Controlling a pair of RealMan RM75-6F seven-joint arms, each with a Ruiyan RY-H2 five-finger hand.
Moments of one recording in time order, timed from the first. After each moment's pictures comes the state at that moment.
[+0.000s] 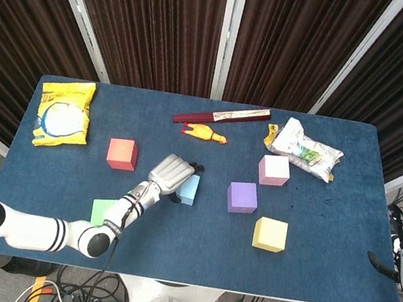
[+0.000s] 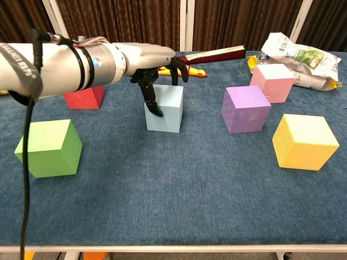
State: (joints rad) left arm -1.13 -1.62 -0.18 -1.50 0.72 0.86 0.55; right arm 0.10 -1.00 0.10 -1.63 -1.46 1.47 0.00
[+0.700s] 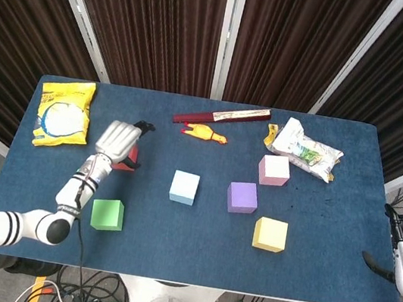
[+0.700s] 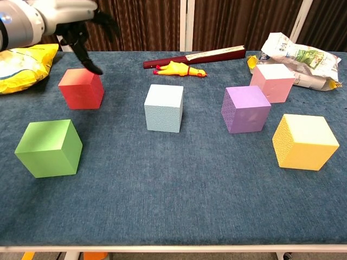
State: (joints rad) left arm -0.96 -1.42 -0.18 -1.52 0.74 0.97 0.42; right arm 0.10 -1.00 0.09 -1.64 -1.50 1.48 -0.01
